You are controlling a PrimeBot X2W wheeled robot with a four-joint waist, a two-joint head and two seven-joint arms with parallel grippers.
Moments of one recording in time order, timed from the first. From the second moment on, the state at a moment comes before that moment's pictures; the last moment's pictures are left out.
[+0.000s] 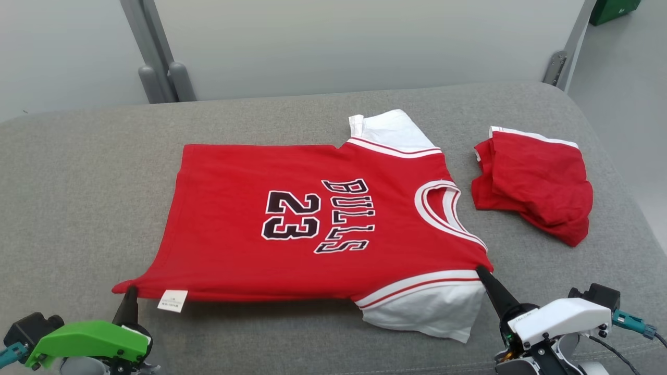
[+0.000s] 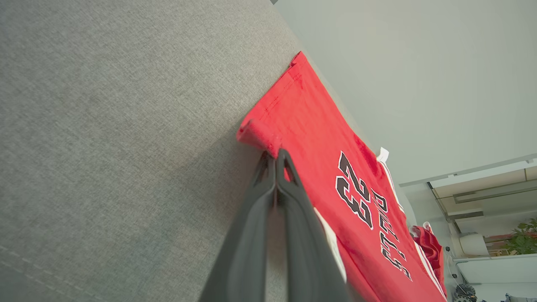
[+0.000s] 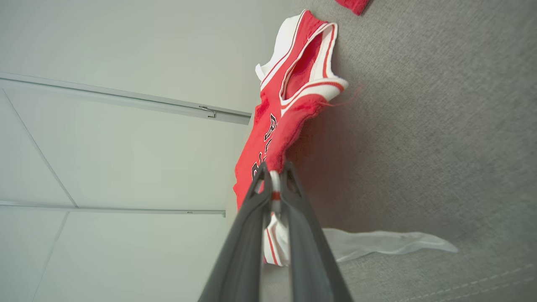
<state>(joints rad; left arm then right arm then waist) -0.02 0.06 0.08 0.28 -1.02 0.00 0.11 0.13 -0.06 0.22 0.03 1.32 -0.11 0.09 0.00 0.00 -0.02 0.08</state>
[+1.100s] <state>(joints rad) 0.11 0.05 0.02 0.18 -0.96 0.07 0.11 0.14 -0.12 0.31 0.18 1.09 -0.12 0.04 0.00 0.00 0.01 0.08</state>
